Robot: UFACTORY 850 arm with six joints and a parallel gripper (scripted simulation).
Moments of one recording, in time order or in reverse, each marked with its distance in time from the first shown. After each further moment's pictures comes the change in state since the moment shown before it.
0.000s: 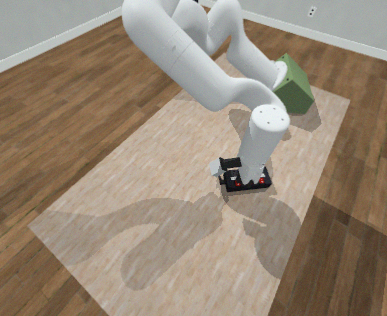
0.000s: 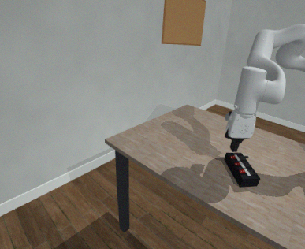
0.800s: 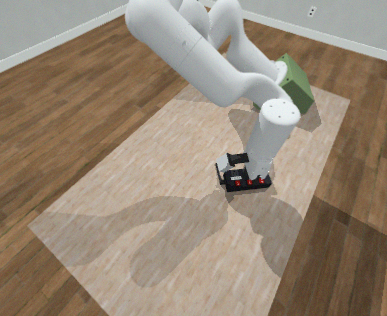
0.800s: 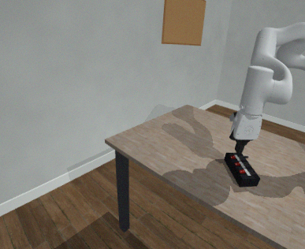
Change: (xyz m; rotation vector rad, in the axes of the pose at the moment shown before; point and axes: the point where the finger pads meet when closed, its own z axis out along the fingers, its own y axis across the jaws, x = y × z) arm -0.024 0.009 -0.007 -0.001 0.000 -0.003
